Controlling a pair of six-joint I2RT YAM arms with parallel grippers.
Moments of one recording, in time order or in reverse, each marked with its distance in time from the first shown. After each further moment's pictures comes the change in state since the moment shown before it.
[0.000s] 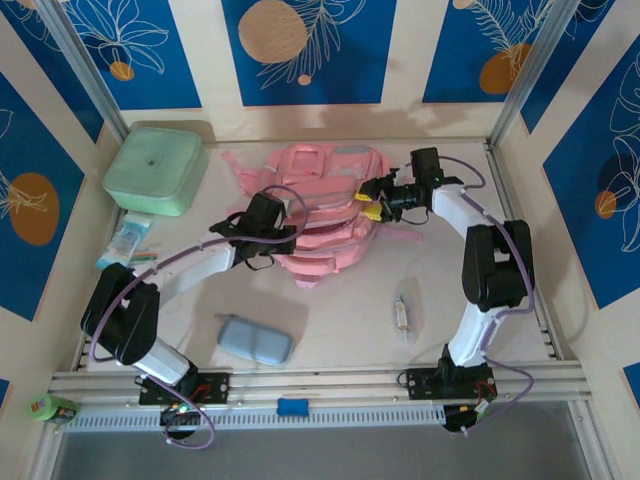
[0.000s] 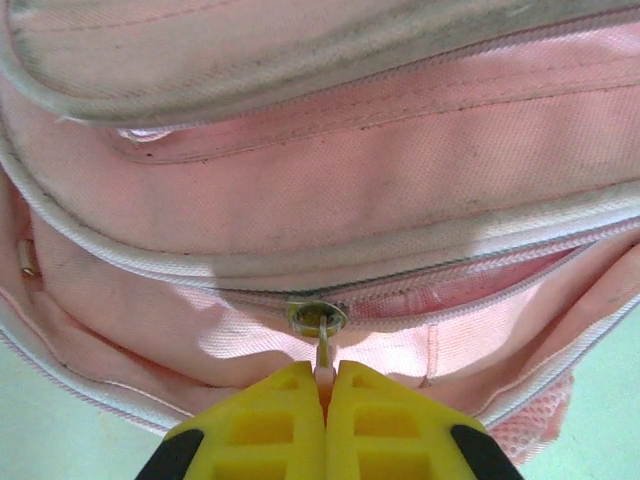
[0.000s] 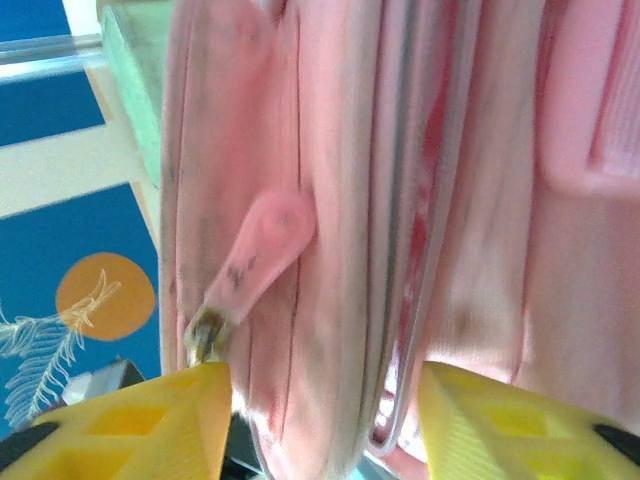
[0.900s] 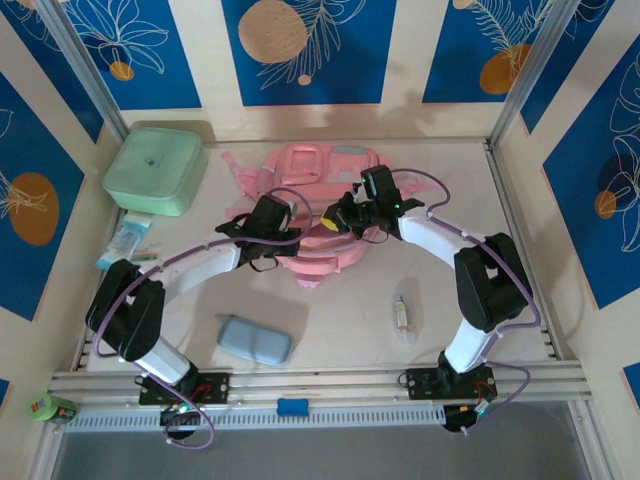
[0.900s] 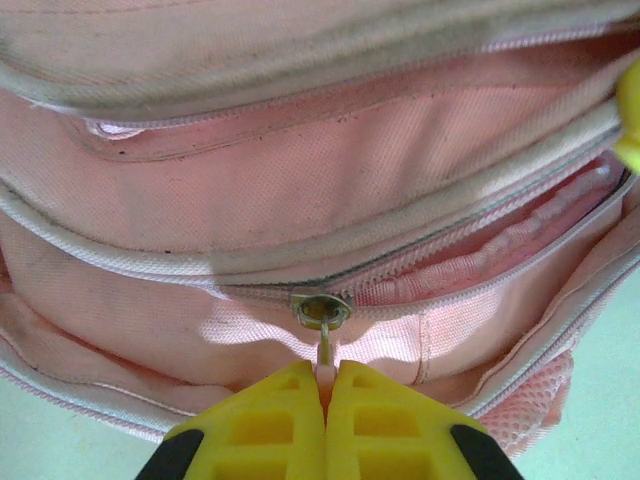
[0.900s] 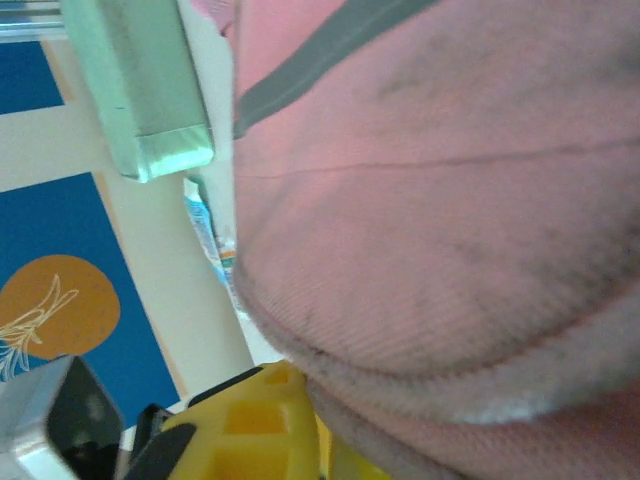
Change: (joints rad) left arm -0.022 0.024 0.006 0.007 -0.015 -0.008; right arm 0.285 -0.076 -0.103 0.219 0.288 0.254
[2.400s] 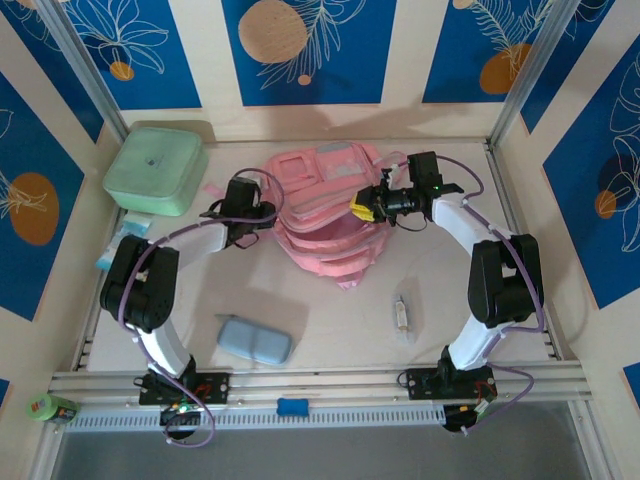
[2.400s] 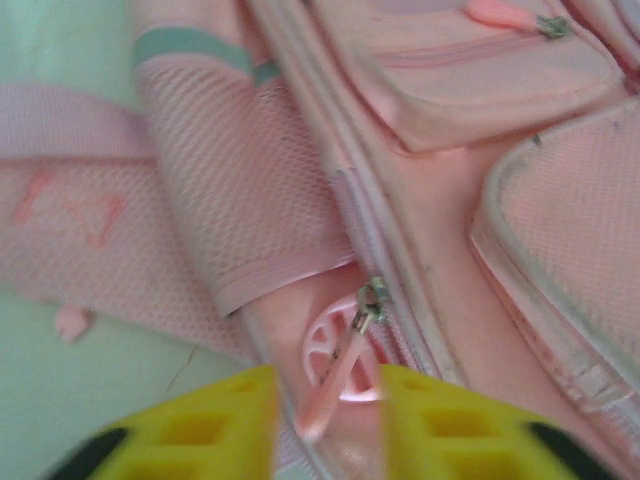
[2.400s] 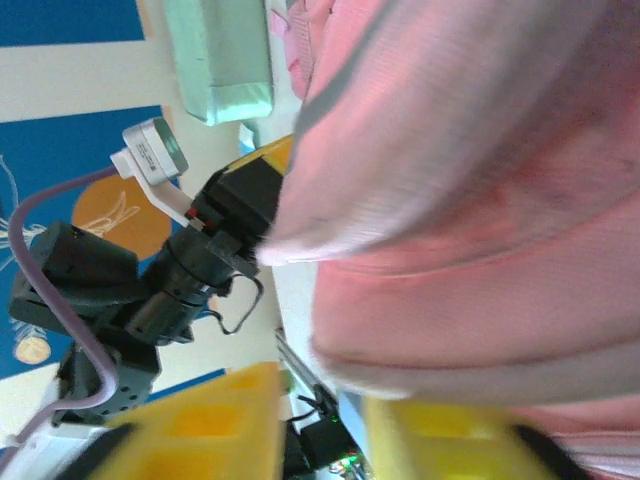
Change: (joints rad) left arm 0.280 0.162 0.009 0.263 -0.013 0.054; right arm -0.249 -0.016 0.058 -0.214 -0.351 -0.346
